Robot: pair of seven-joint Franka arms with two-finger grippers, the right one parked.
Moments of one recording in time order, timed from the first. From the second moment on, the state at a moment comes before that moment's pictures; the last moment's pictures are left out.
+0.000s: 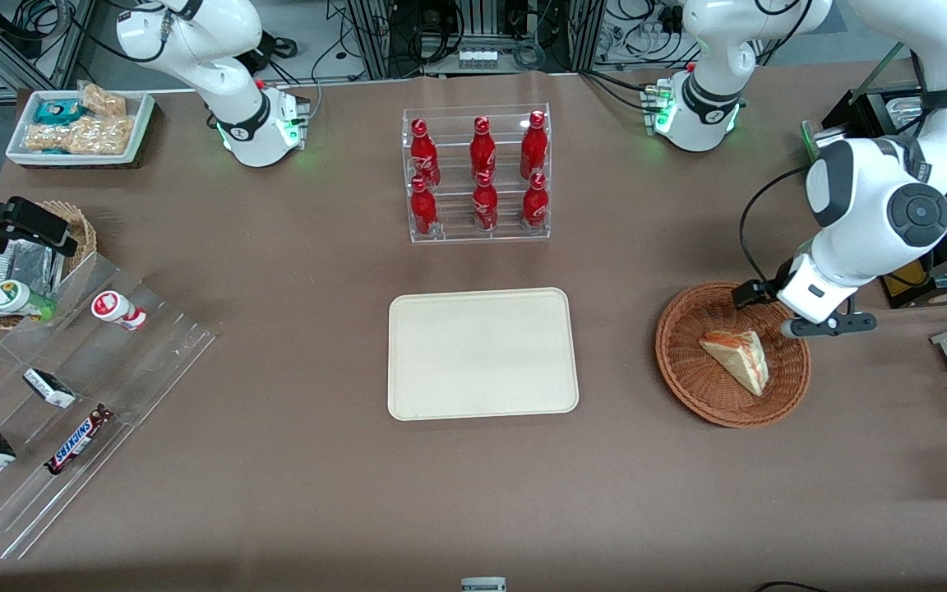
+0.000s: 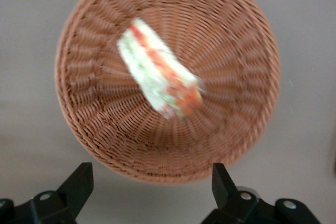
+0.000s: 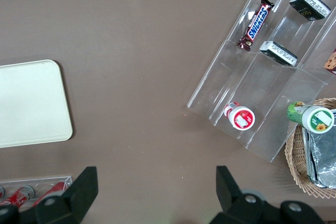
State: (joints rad) arm 0.05 0.09 -0.08 -2.20 -0.01 2.24 -0.22
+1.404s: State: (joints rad) arm 0.02 0.35 -0.11 -2.11 -0.01 2.47 -0.95
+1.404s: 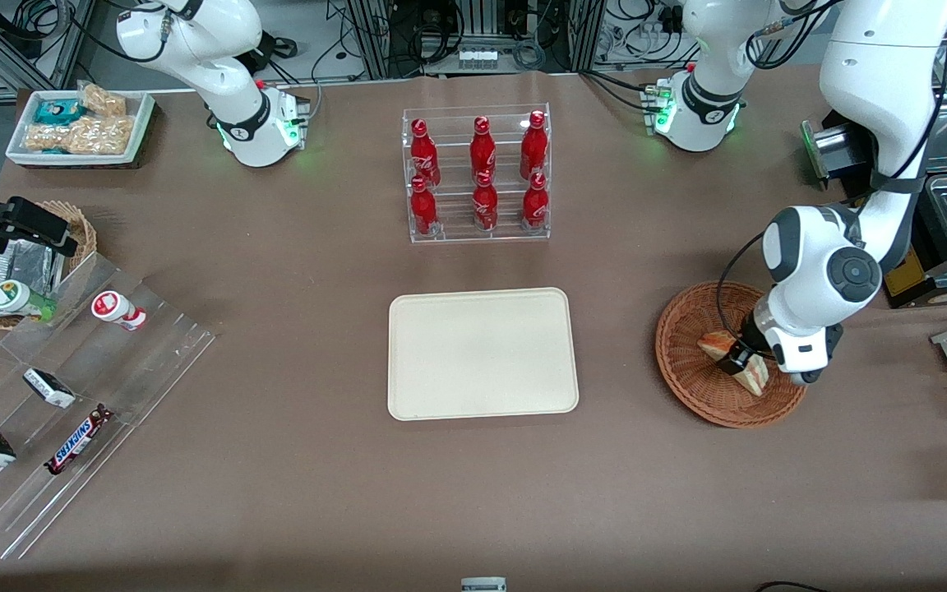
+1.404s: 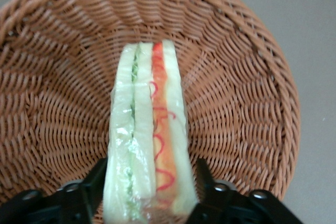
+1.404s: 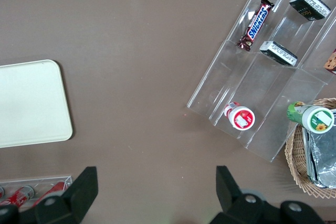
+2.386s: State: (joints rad) arm -0.45 0.48 -0.12 -1.67 0.02 2.17 -0.98
